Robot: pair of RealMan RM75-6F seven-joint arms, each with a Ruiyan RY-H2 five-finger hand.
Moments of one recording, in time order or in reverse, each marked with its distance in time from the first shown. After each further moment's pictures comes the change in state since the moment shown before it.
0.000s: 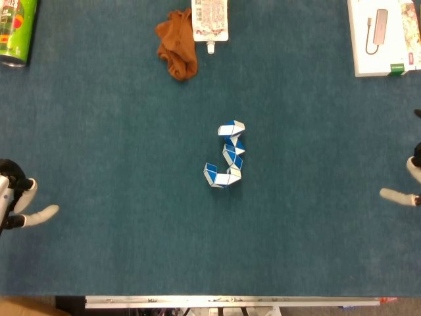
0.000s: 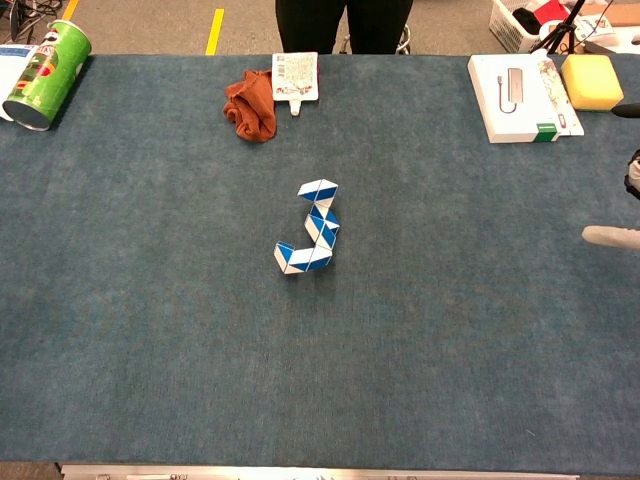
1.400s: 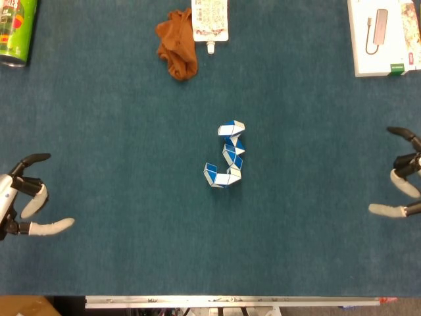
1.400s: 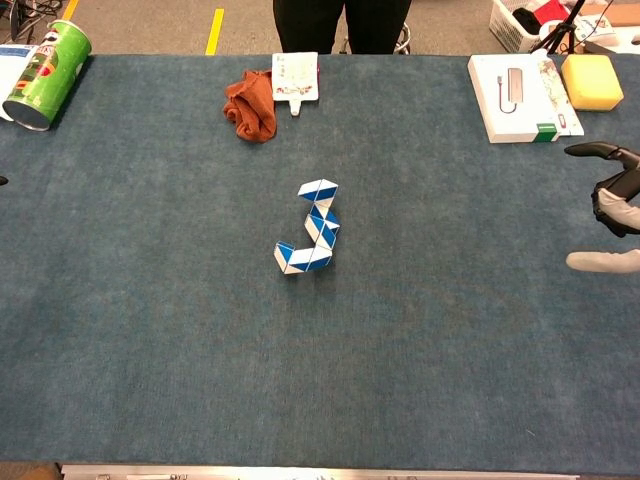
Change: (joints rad) left arm -0.064 0.076 0.074 -0.095 0.018 -0.077 -0.461; right arm 0.074 0.019 -0.089 -0.016 -0.029 -0.057 0.213
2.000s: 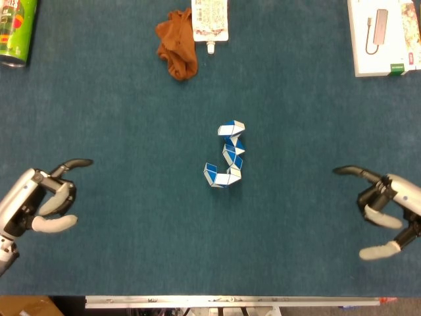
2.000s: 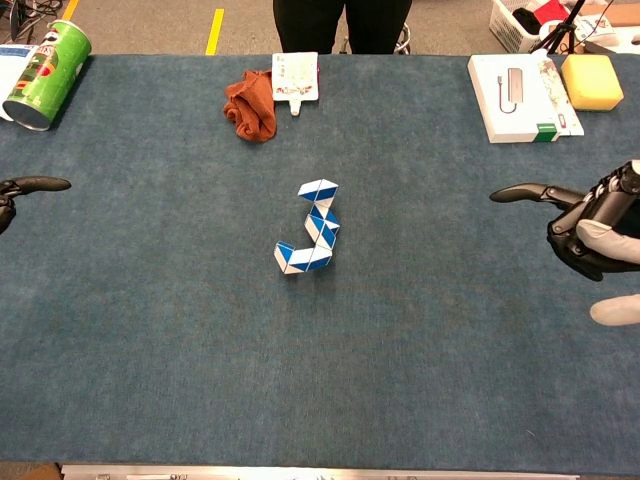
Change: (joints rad) left arm -0.126 0.016 0.049 -0.019 0.093 -0.024 -0.461; right arm 0.150 0.037 -0.118 -0.029 -0.234 0.112 0.430
